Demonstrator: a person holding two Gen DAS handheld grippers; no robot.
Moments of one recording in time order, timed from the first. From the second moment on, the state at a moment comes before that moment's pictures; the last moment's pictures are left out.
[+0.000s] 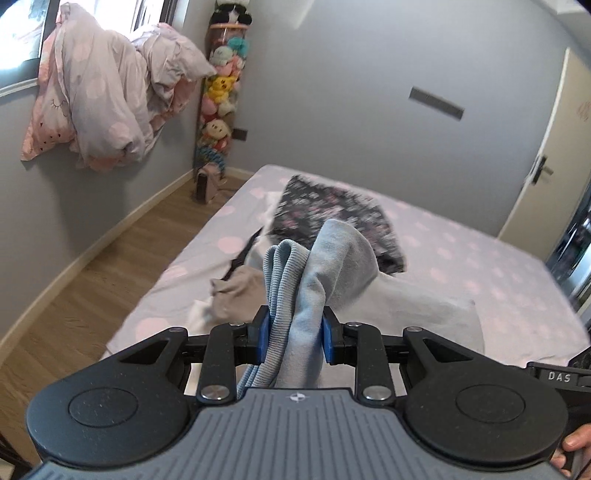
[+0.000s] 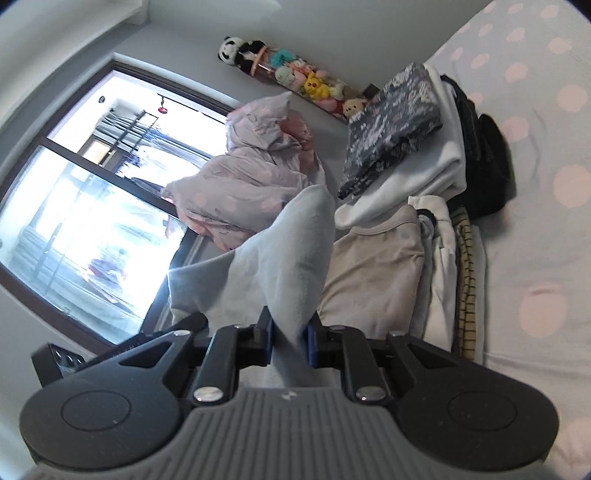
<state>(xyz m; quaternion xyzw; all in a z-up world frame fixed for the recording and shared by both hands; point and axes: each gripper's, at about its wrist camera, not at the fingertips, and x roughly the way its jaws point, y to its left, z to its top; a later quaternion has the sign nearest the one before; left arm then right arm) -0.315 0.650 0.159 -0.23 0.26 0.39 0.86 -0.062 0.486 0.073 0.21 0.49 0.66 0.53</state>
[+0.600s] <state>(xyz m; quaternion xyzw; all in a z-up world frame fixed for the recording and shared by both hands) -0.342 0.755 0.031 -0.32 0.26 0.38 0.83 -0.056 0.595 -0.020 0.15 0.50 0.64 0.56</state>
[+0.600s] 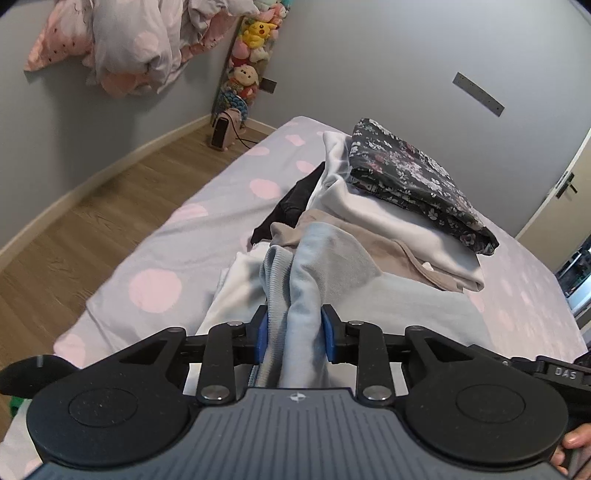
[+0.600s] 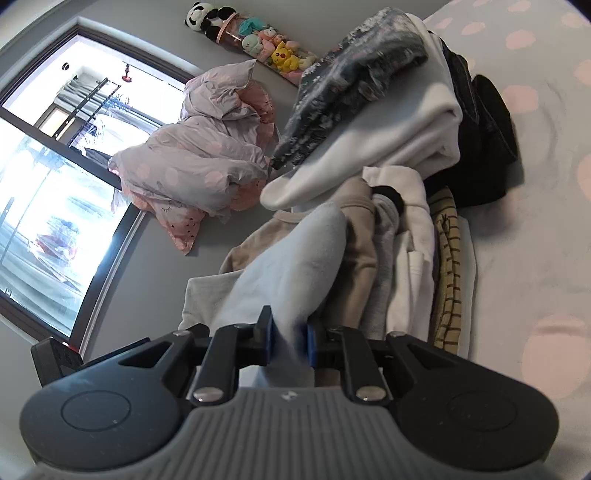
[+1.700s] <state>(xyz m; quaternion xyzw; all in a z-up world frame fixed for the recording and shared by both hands) -0.314 0.767 0.024 -0.26 0.25 0.42 0.83 -0.078 0.640 0.017 -0.05 0.33 0.66 0.67</state>
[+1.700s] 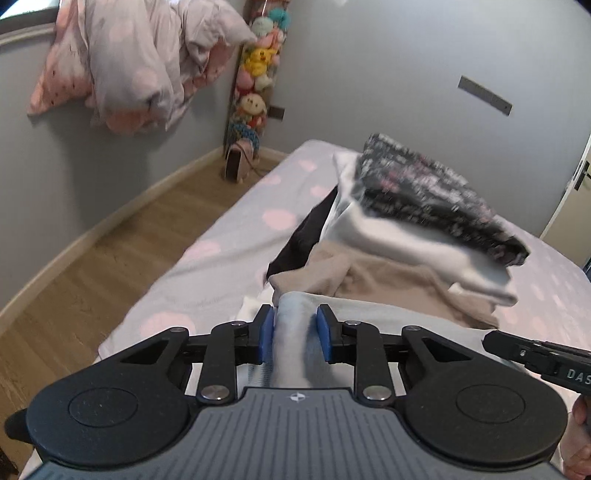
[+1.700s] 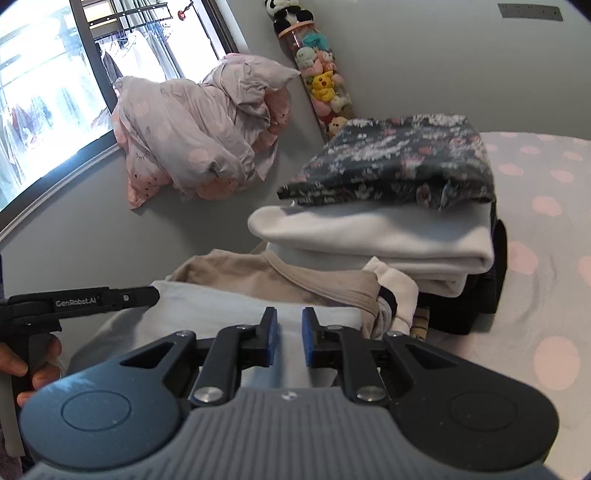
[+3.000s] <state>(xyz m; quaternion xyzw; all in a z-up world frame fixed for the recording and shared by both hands) -0.362 0.658 0.049 -0.18 0.34 0.44 0.81 -0.157 0.526 0.034 -0.16 0.26 0.70 0.65</state>
